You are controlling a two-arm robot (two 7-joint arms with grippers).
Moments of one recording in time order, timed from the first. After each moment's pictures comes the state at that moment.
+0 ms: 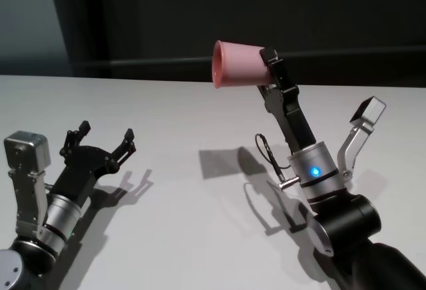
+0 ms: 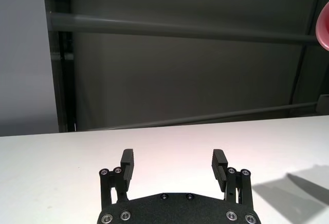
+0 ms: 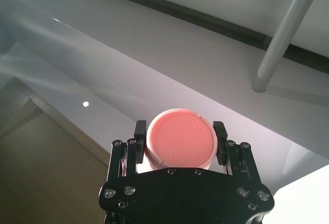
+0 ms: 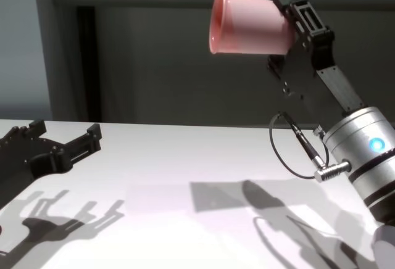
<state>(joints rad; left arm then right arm) -0.01 0.36 0.27 -1.48 -0.36 -0.19 -0.08 0.37 0.07 -0.41 -1.08 1.60 0.06 0.83</state>
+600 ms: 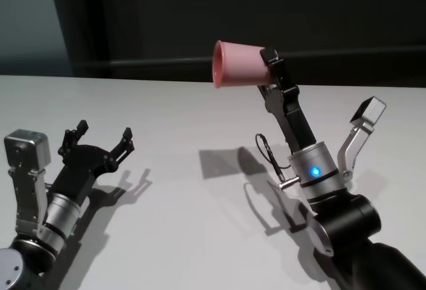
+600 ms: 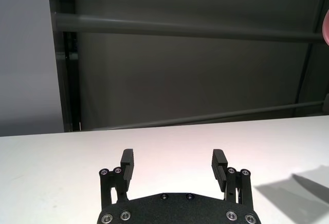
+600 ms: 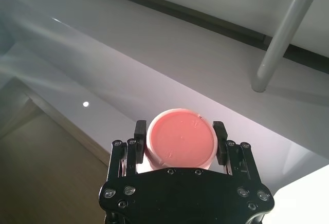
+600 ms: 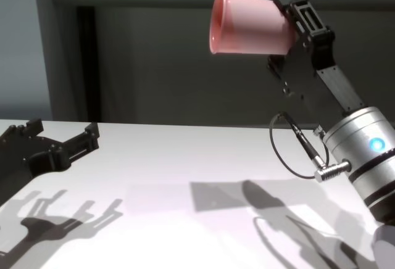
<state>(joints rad) -0.01 0.36 0.27 -1.48 -0.36 -0.20 -0.08 0.37 0.08 -0.41 -1.08 1.60 0.07 0.82</state>
